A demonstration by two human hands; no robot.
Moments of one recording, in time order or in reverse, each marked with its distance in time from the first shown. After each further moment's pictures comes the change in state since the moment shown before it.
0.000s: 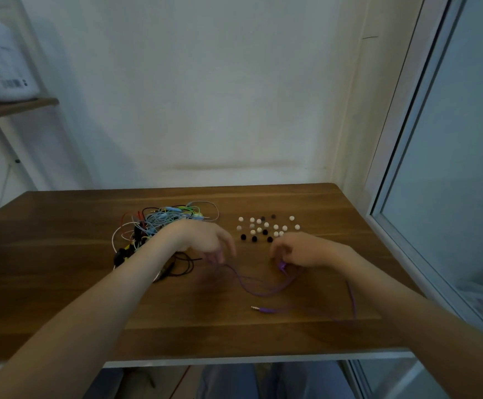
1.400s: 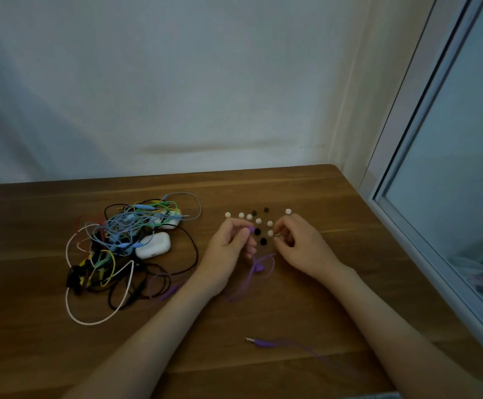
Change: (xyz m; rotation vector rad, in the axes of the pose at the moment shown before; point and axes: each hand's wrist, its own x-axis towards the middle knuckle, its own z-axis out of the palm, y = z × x) left_hand 0.105 -0.001 0.074 -1.085 0.567 0.428; right_hand 0.040 0.032 0.029 0.236 0.585 -0.014
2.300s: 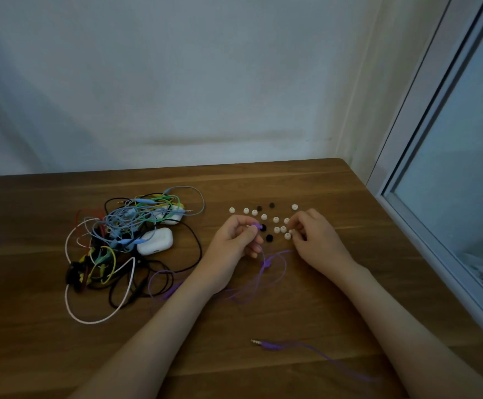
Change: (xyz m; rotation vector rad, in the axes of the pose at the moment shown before) left_hand 0.002 0.009 -0.003 -0.150 -0.066 -0.116; right_hand 0.007 0.014 0.002 -0.057 0.060 0.074
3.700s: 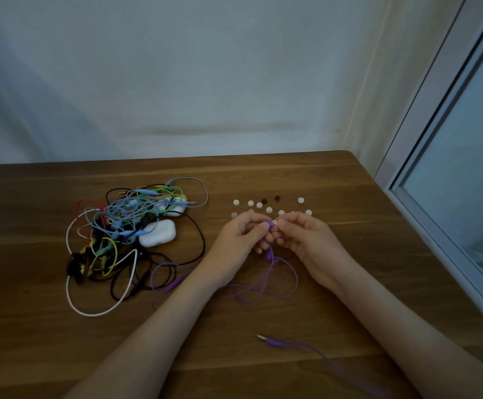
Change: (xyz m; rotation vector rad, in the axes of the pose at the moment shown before) left_hand 0.001 -0.004 0.000 0.140 -0.069 0.039; right_hand -0.016 -0.040 0.002 1.212 -0.163 0.451
